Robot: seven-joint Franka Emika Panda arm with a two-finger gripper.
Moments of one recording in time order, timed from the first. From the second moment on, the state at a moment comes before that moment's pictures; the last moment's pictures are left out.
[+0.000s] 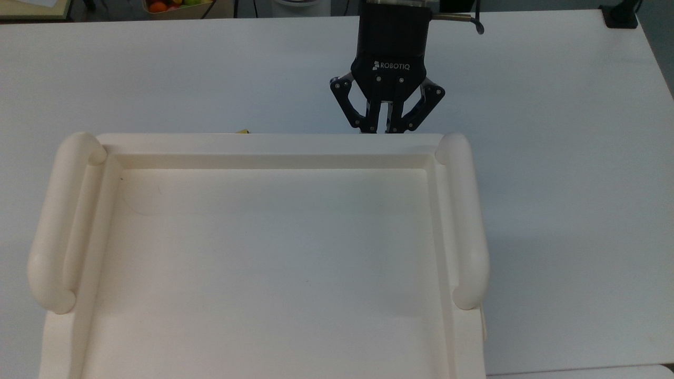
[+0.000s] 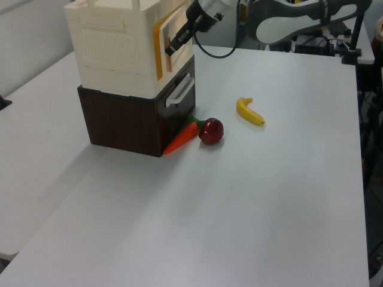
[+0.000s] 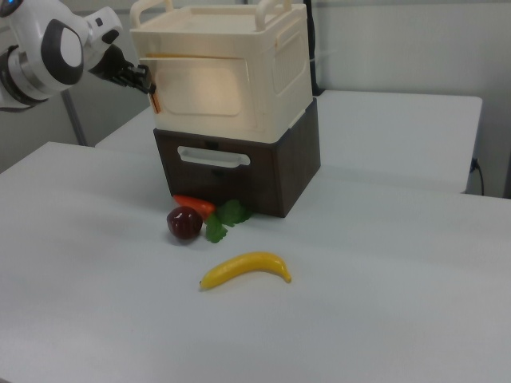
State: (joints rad) arm 0.31 0.33 -0.02 -1.42 -0.36 2.46 0.40
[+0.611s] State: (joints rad) arm 0.30 0.25 -0.01 -1.43 -0.25 2.12 0.41
